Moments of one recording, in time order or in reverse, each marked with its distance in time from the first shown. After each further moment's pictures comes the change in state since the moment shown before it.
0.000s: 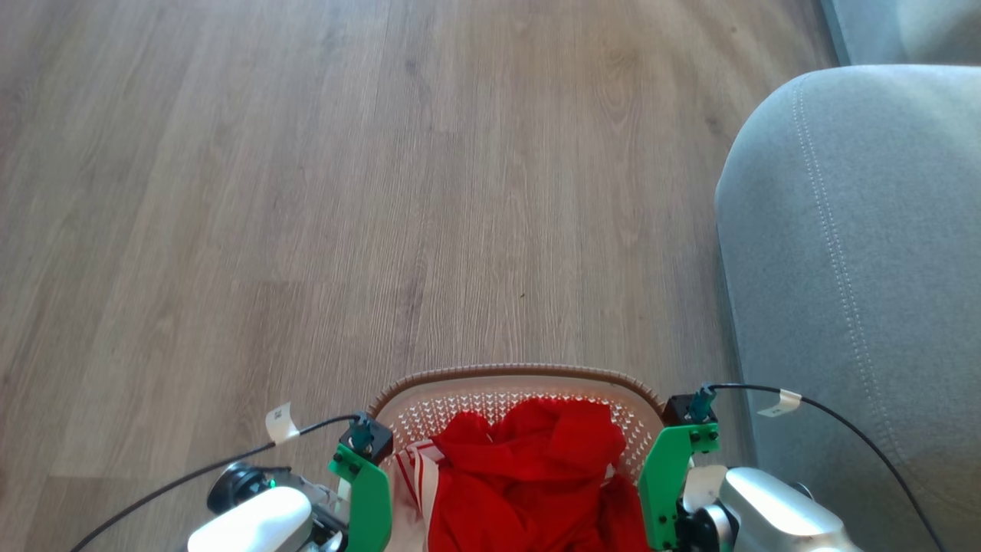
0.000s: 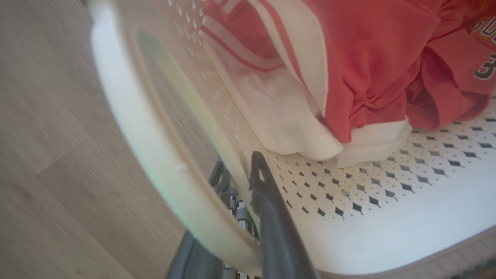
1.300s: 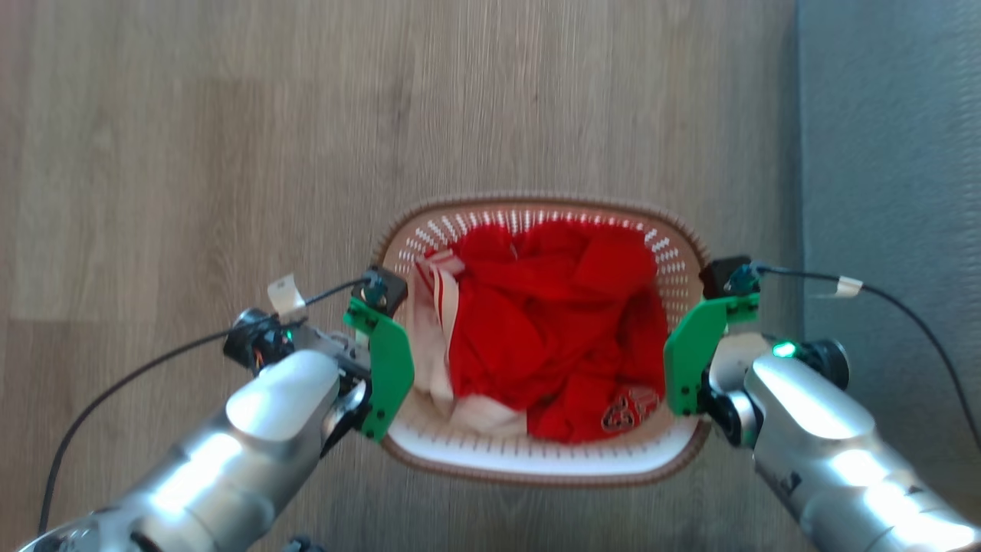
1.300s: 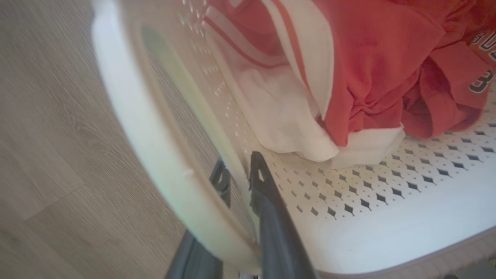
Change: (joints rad) left arm -0.273 -0.190 0.043 0.304 0.069 -0.009 -0.242; right arm -0.173 -0.044 -0.126 -0.044 -0.177 0.000 -0.229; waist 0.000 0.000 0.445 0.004
